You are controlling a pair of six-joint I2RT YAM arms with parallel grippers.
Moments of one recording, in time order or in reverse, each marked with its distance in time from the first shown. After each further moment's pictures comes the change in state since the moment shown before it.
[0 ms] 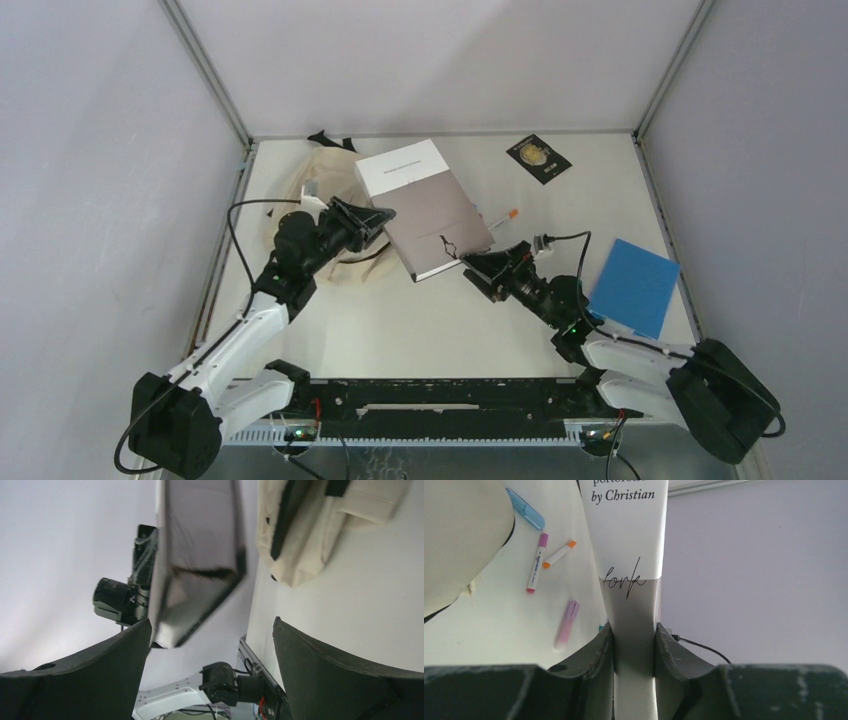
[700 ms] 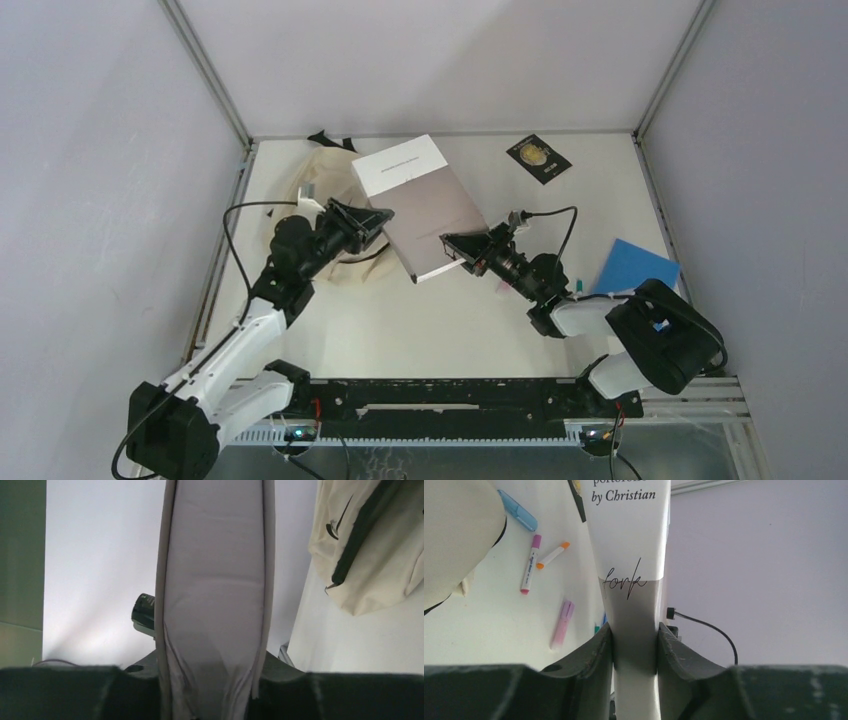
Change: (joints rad) left arm -0.001 -0.037 -0.008 0.011 -0.008 -0.004; right arm -0.029 0.425 0.195 0.415 -0.079 0.111
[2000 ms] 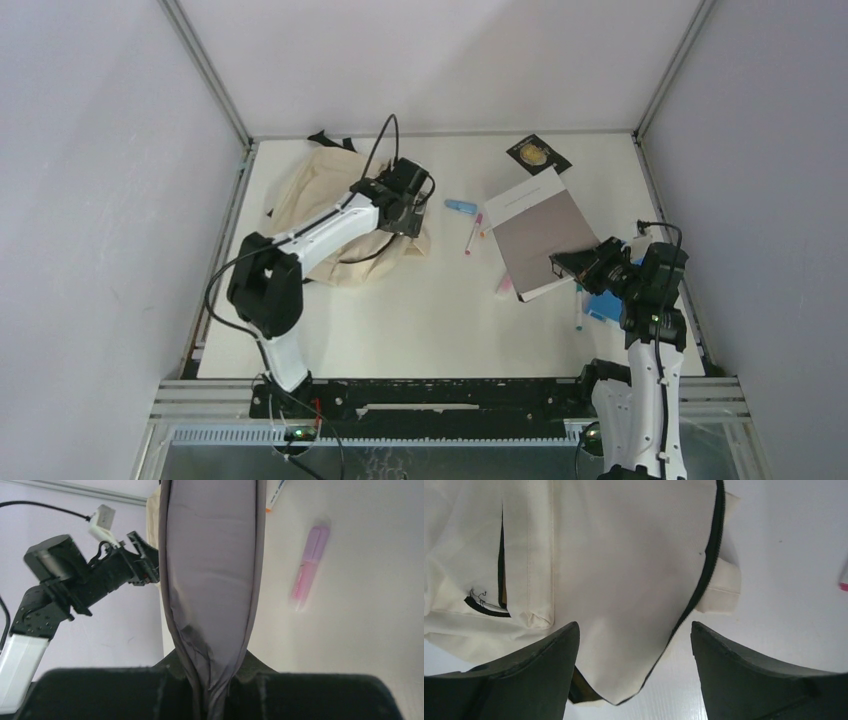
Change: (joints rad) left arm -0.240 0.836 0.835 -0.926 -0.659 0.984; right arm -0.935 -0.825 0.220 -1.753 -0.544 -0.722
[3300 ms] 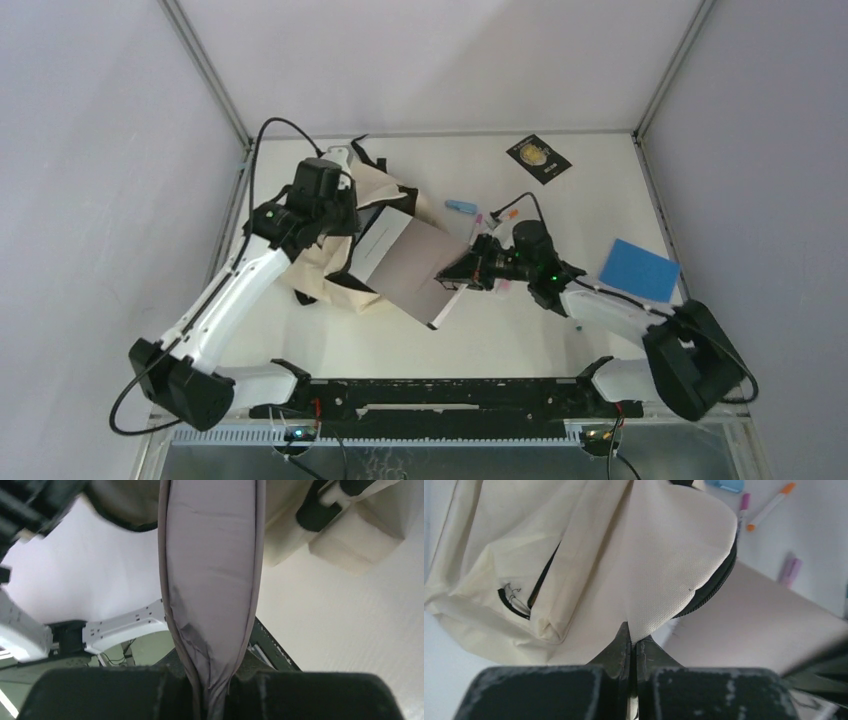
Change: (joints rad) left arm 0.162 -0.521 -0.168 -0.076 0.266 -0.064; right arm 0.854 0.622 0.002 0.754 0.098 0.367
